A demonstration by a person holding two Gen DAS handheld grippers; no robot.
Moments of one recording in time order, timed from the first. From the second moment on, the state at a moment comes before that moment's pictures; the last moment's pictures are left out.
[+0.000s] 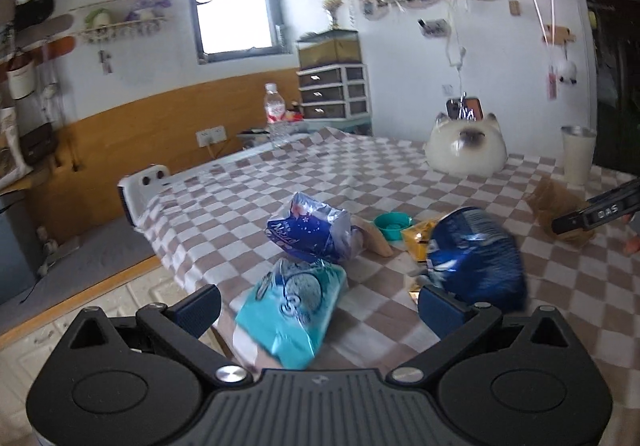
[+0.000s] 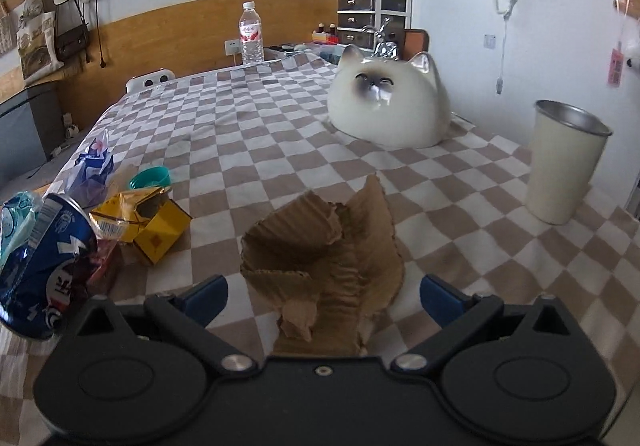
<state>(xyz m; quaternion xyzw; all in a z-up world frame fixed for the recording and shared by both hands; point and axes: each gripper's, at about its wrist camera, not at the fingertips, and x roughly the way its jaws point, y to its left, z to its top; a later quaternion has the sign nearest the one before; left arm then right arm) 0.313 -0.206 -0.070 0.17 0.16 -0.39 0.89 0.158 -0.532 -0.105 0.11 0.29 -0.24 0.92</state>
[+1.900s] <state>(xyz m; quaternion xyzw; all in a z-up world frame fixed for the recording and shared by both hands) 0.367 -0.250 -0.104 0.15 0.33 -0.45 0.82 0.147 -0.501 -0.087 0.11 0.26 -0.23 0.93</state>
